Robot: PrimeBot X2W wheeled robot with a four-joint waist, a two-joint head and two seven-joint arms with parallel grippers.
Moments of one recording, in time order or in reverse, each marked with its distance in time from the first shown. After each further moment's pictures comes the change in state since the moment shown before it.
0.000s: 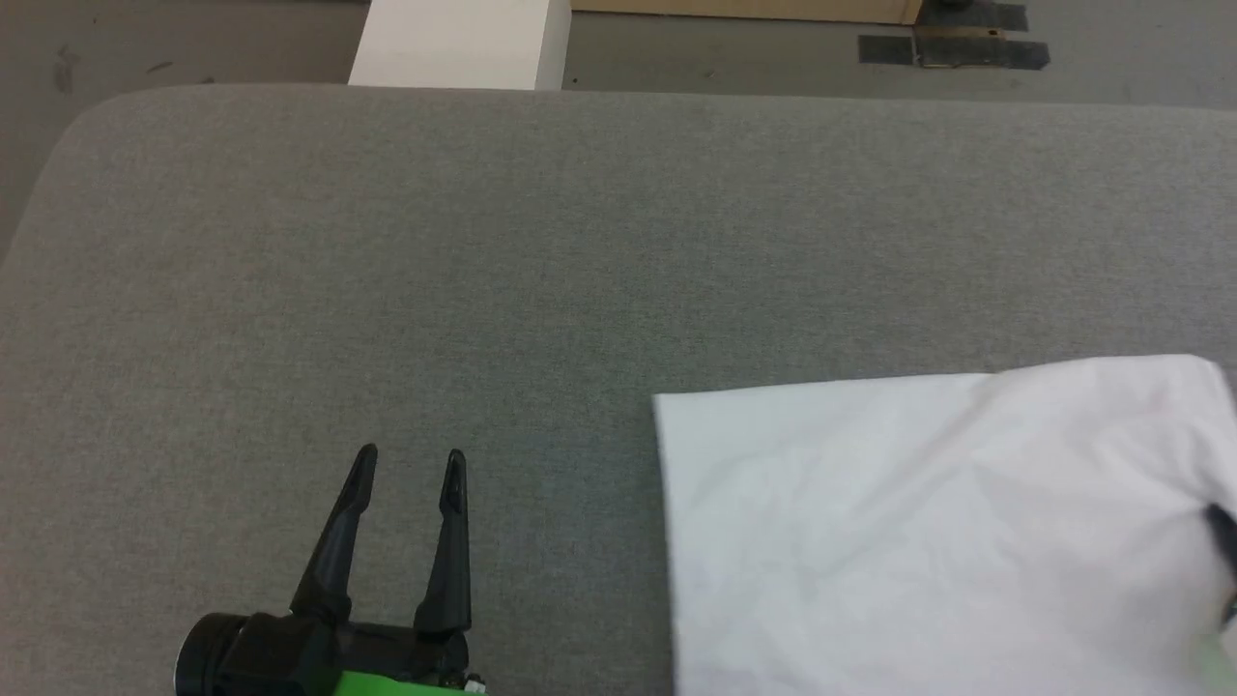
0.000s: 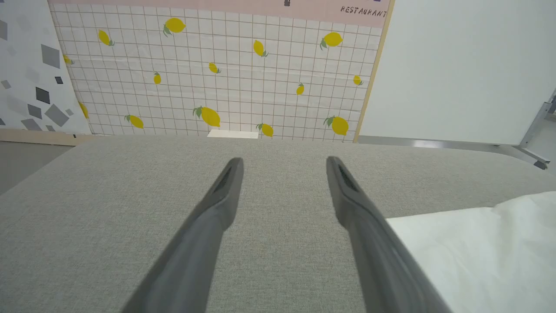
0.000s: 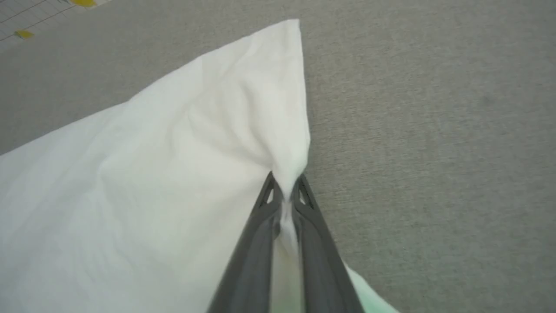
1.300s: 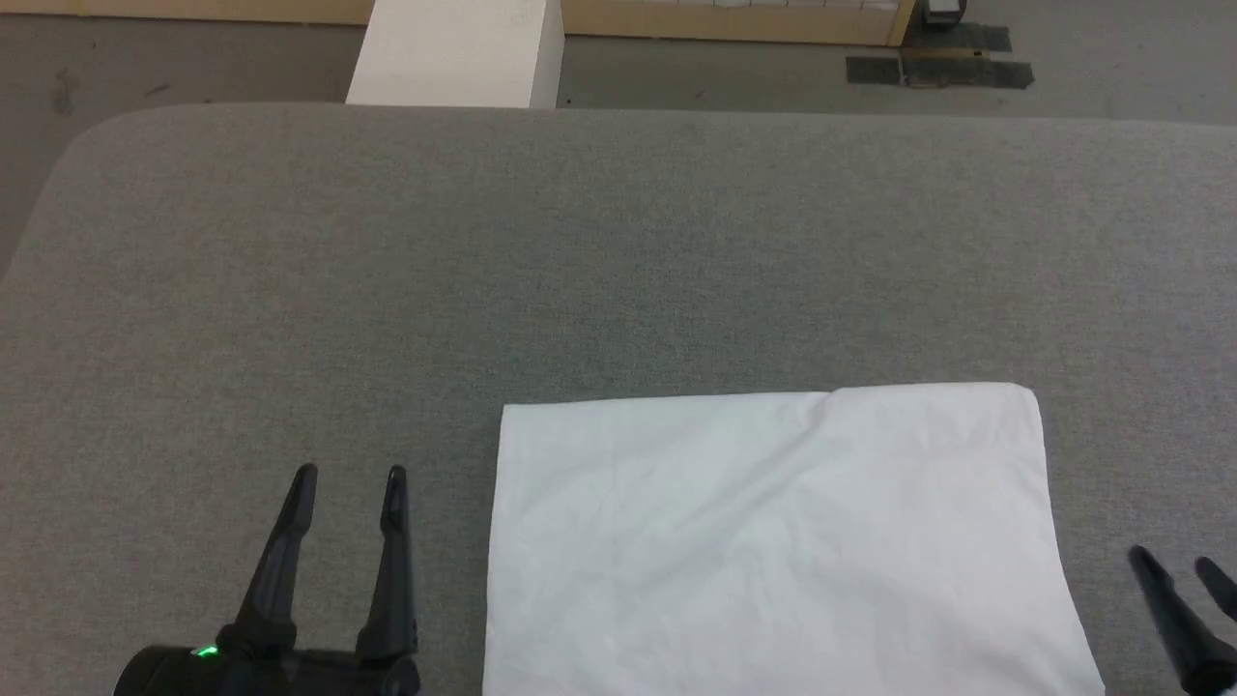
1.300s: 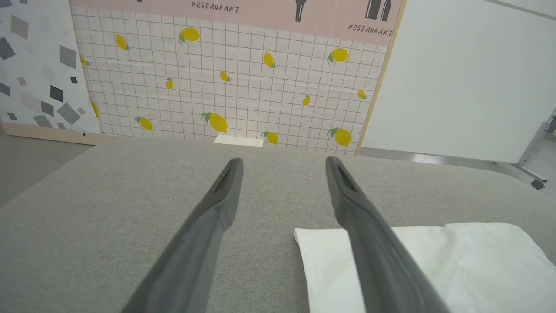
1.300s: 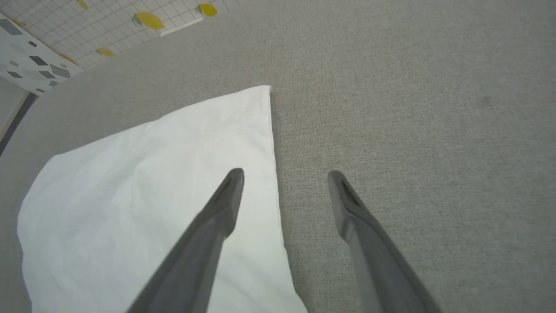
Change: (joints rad) left arm 0.083 0.112 0.007 -0.124 -0.128 0.080 0.000; right arm 0.262 0.036 0.042 -0.359 0.142 0.000 0.017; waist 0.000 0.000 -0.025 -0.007
